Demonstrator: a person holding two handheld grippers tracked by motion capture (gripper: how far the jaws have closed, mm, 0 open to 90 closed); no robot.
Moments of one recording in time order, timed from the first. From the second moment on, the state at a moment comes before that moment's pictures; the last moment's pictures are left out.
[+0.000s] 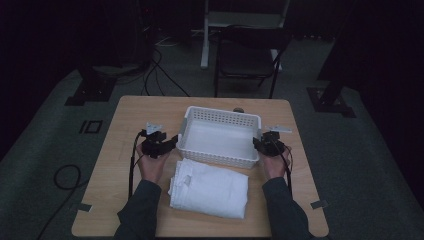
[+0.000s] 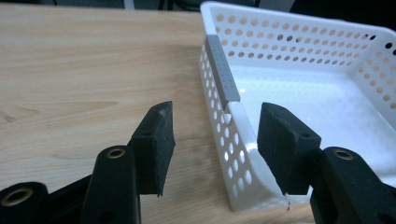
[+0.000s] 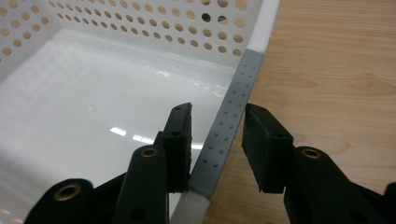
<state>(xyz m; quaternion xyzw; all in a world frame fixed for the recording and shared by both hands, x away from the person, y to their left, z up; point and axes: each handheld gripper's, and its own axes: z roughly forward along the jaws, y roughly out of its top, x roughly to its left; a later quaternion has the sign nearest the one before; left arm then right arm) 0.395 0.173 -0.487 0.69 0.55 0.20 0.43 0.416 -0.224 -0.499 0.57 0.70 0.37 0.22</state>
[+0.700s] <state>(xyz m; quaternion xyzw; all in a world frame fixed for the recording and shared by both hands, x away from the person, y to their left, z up) 0.407 0.186 -0.492 0.69 0.57 0.20 0.41 0.442 -0.186 -0.496 0.54 0.72 0.37 0.21</state>
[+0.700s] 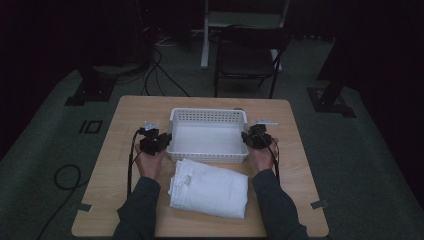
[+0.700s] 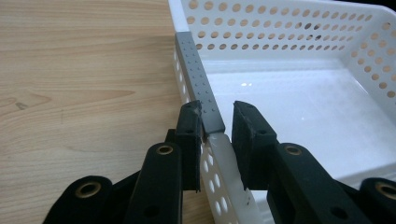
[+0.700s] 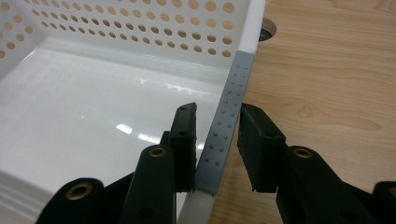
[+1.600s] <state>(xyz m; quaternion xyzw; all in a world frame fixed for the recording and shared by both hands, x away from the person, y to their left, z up) 0.407 0.196 -0.489 0.67 0.59 0.22 0.40 0.458 -0.178 -0.493 0.53 0.73 0.37 0.23</state>
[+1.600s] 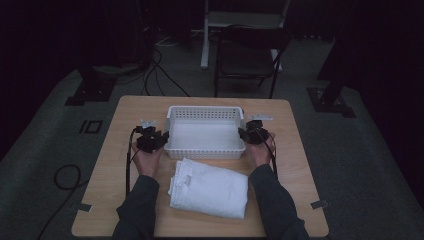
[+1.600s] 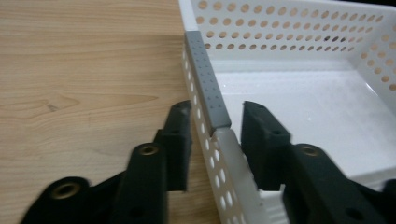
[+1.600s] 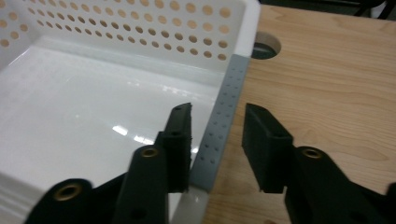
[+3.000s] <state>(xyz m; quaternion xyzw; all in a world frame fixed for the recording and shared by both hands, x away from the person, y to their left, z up) 0.254 0.156 -0.503 0.75 0.47 0.23 0.40 0.237 -0.202 -0.517 0.42 0.79 0.42 0.15</state>
